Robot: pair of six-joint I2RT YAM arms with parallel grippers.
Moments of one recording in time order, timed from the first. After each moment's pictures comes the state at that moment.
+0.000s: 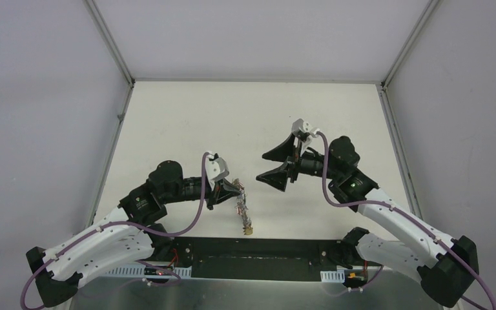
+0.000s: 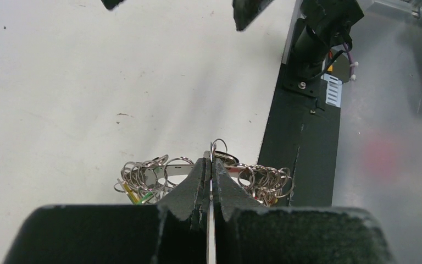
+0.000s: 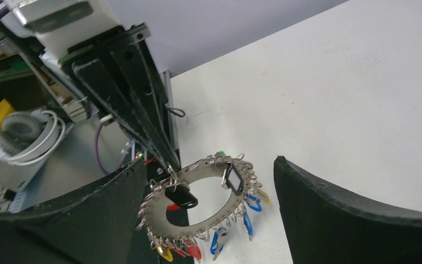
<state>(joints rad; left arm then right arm) -0.89 0.64 0.65 -0.16 0.39 -0.07 0.71 0.94 0.73 0.19 -0.64 0.32</state>
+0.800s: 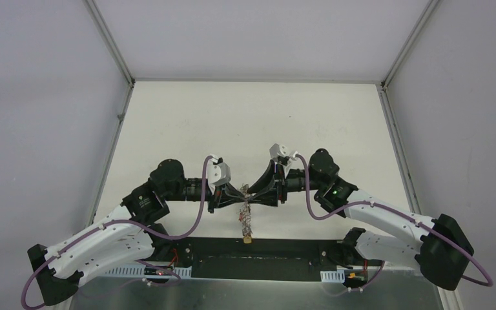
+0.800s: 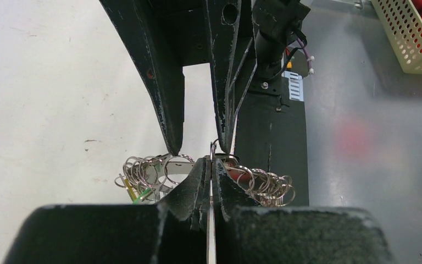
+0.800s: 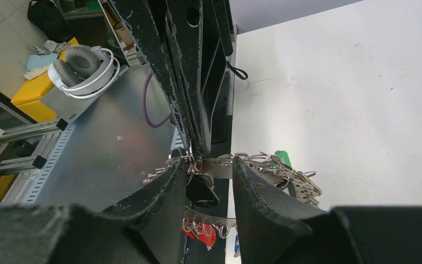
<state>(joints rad) -0.89 0.67 0.65 -0.10 0.57 -0.07 0.86 1.05 0.57 0.46 -0.84 0.32</state>
